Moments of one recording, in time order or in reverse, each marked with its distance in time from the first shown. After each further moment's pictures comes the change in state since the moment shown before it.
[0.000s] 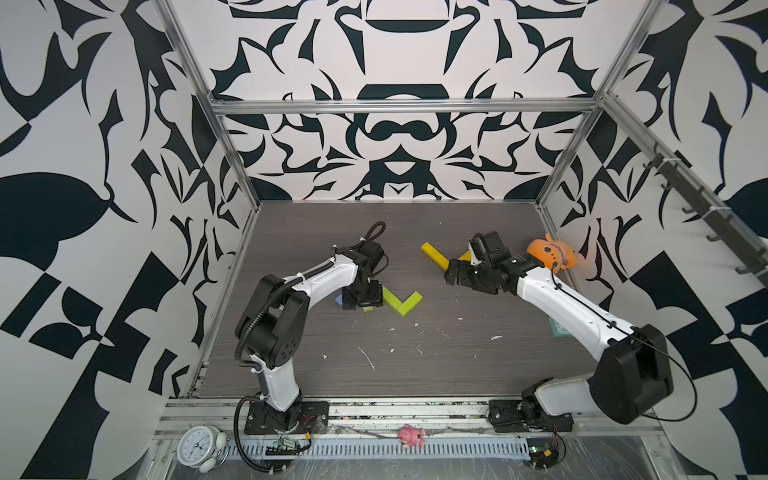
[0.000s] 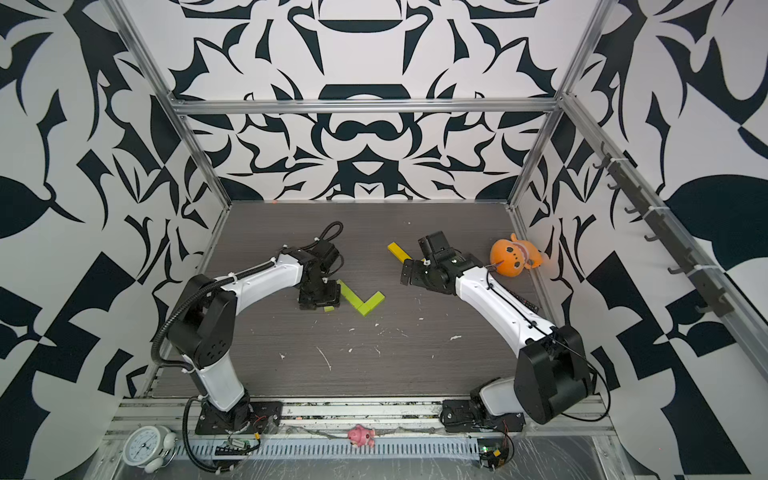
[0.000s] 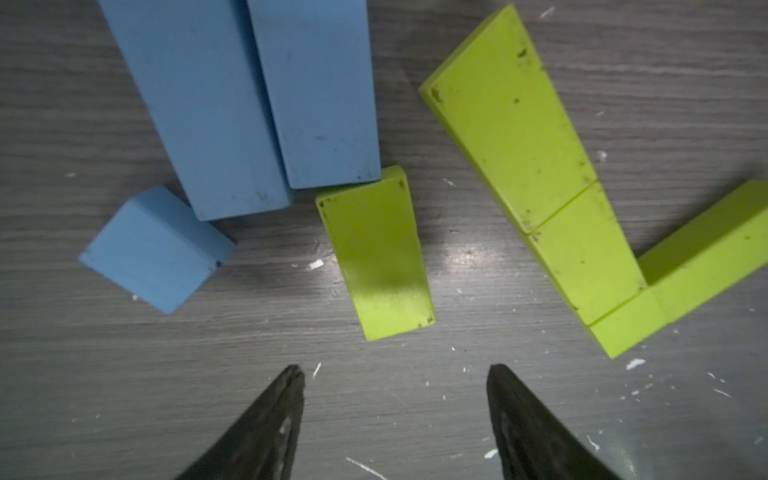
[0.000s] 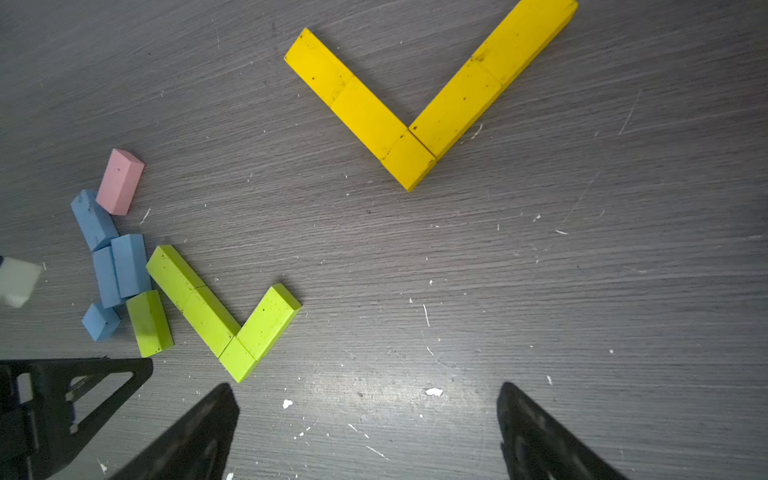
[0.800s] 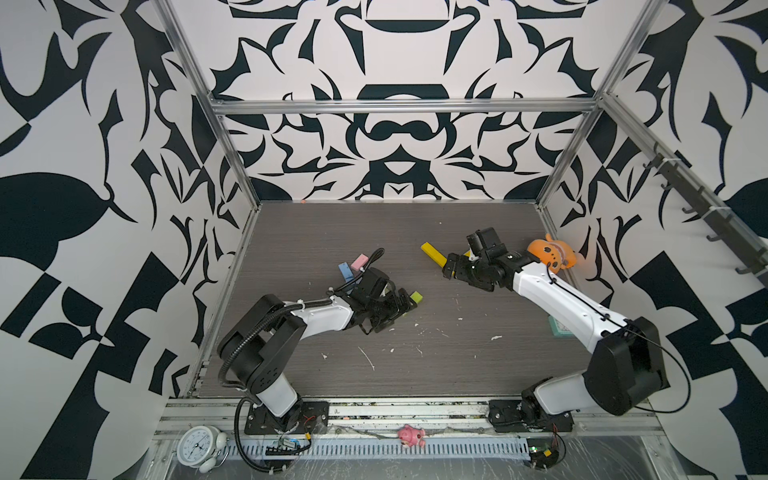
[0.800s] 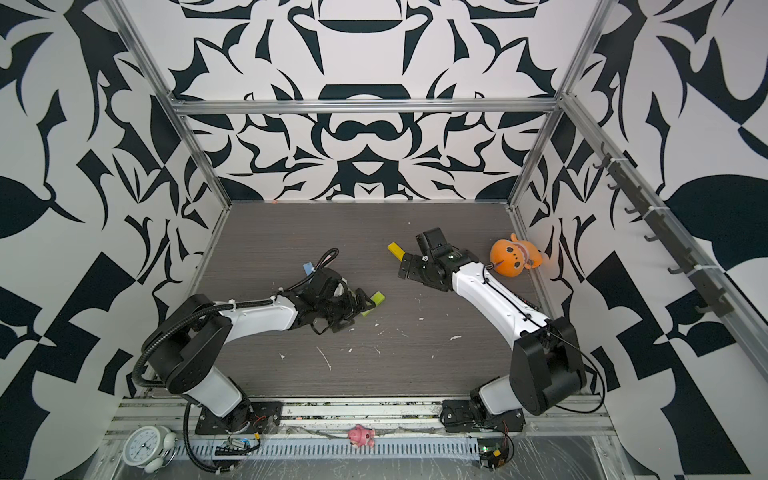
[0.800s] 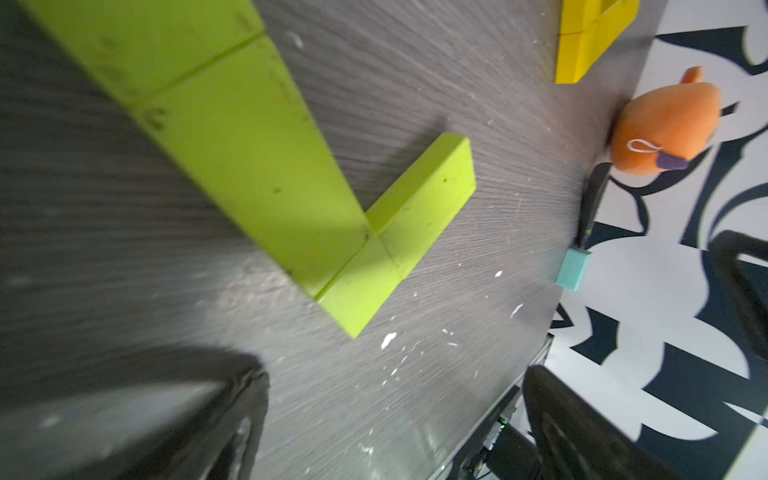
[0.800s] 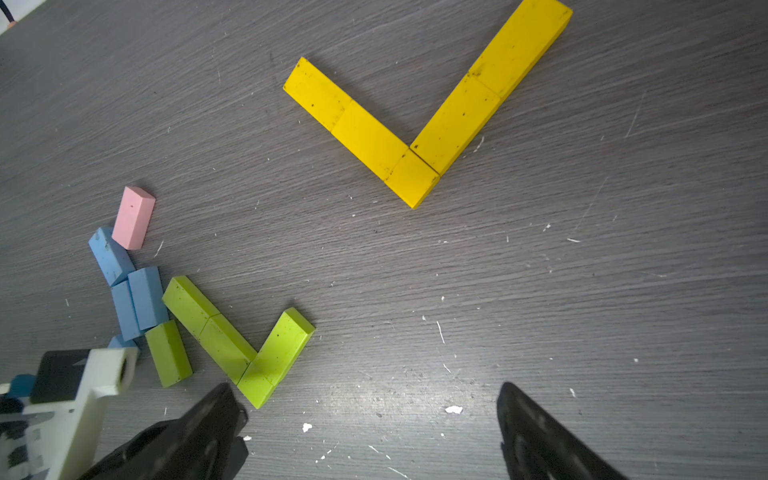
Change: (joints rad) left arm -0.131 -0.187 -0.436 0.818 0.292 -0.499; right arm 0.000 0.048 0.047 0.013 0.015 0.063
